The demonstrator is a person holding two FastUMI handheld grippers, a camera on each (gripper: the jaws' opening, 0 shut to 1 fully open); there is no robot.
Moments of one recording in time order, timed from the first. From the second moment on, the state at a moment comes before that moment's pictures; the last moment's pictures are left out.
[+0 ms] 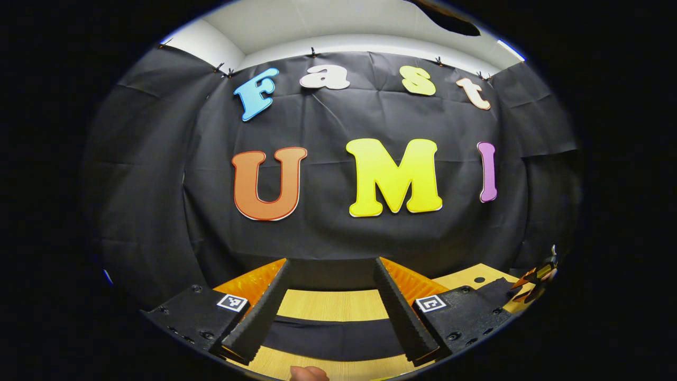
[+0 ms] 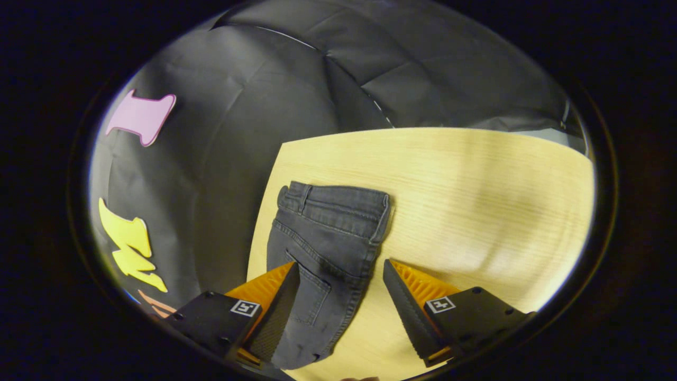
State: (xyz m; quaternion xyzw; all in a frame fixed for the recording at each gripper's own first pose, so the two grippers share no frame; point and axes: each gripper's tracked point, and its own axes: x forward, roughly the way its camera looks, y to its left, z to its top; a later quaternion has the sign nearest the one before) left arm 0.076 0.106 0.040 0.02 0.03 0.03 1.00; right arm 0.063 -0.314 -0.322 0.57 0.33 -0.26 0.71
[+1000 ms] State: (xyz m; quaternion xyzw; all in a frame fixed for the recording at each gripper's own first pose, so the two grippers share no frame) left arm 0.074 0.106 0.033 0.01 0.05 0.02 1.00; right arm 0.063 -0.322 -0.321 0.47 0.35 -0.27 0.77
